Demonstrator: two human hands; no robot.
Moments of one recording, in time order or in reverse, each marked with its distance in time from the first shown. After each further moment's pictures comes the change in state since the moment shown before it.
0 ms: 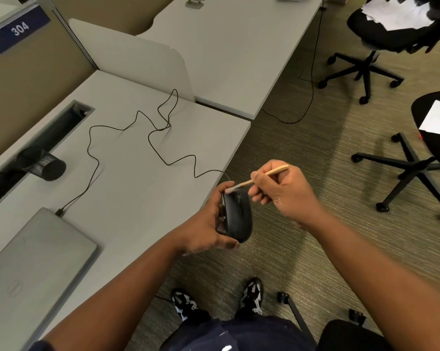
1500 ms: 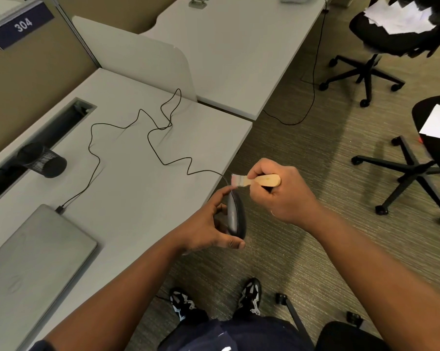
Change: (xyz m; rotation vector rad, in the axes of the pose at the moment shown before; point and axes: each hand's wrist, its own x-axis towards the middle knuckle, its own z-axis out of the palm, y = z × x) left_hand -0.004 -0.003 -0.001 0.002 0.055 -0.042; right_hand -0.001 -0.010 0.002 -0.437 -0.066 -0.270
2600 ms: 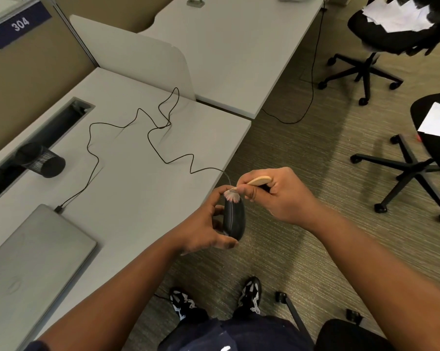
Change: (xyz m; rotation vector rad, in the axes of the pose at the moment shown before) left_hand -0.003 0.000 0.001 0.025 -0.002 0.009; right_hand -0.002 -0.004 -0.002 0.034 -0.155 -0.074
